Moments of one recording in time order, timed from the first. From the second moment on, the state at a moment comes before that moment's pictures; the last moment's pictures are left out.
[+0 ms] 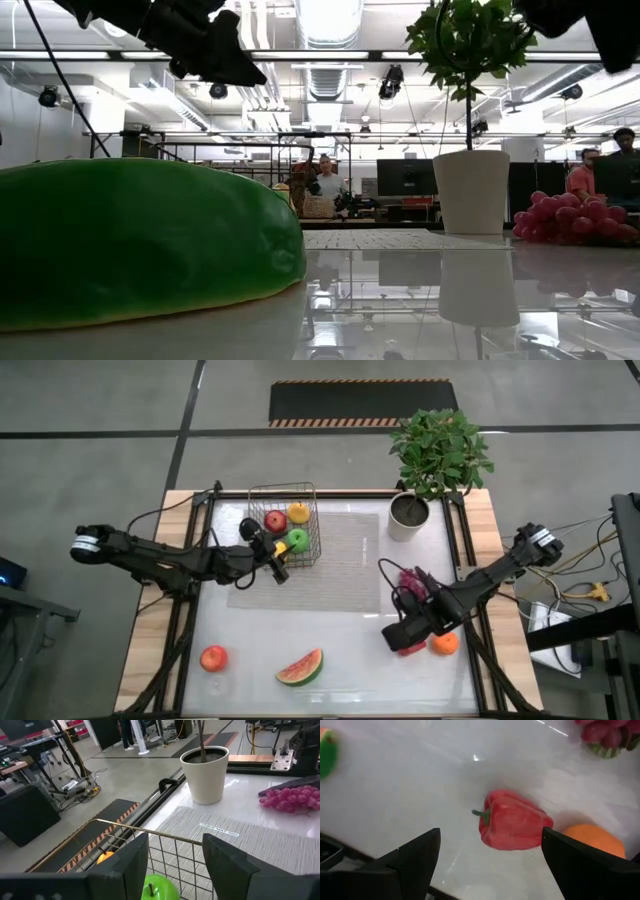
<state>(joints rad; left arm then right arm) -0.09 1.11 0.66 0.15 -0.73 -0.01 0.54 1.49 1.20 -1.10 -0.03 1.66</state>
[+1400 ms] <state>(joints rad) -0.09 1.11 0.64 0.15 -0.73 -0.01 0.54 1.74 1.17 -1.11 -0.21 1.53</state>
